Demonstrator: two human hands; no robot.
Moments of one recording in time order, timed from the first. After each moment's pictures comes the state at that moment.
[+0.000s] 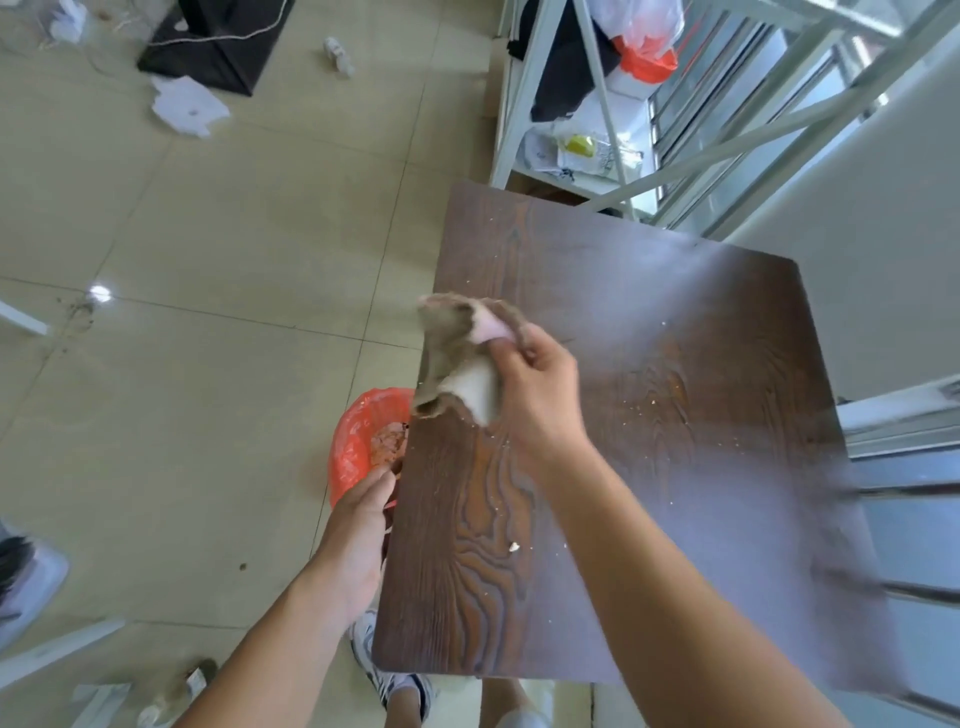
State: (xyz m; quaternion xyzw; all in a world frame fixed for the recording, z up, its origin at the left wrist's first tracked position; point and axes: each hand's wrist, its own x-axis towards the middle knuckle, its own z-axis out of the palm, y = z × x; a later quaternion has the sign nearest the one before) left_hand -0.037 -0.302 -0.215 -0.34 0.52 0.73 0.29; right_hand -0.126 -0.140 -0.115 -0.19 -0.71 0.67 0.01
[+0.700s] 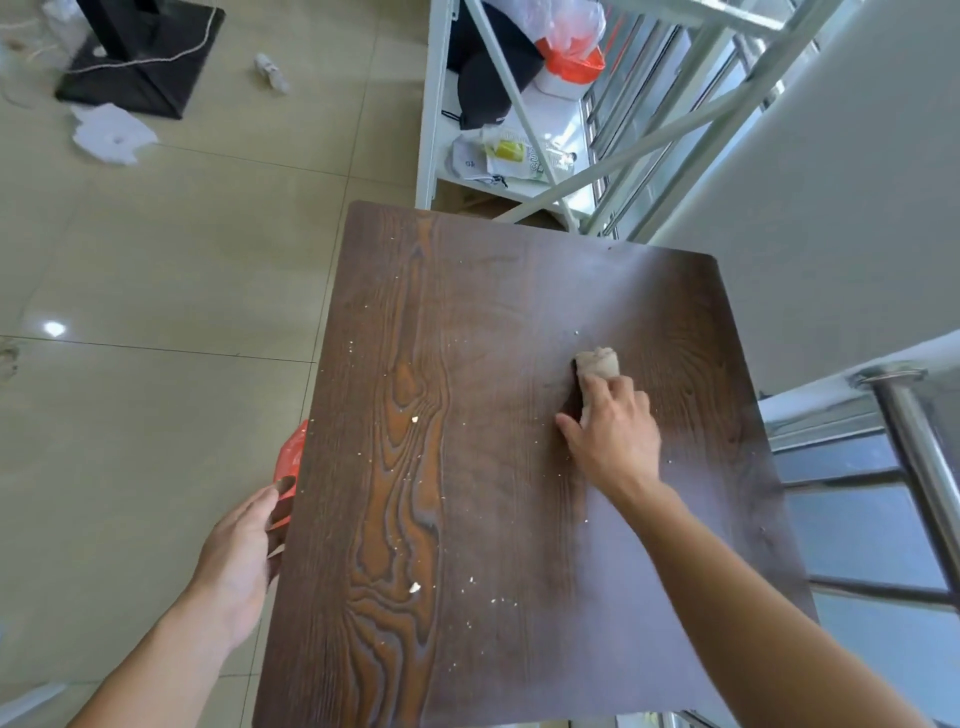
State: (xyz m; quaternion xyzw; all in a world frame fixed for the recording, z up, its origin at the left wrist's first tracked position) left_hand -0.065 -0.300 -0.221 -0.36 0.59 0.69 0.23; right_hand -0.103 0.077 -0.164 -0.19 -0.98 0.04 -0.03
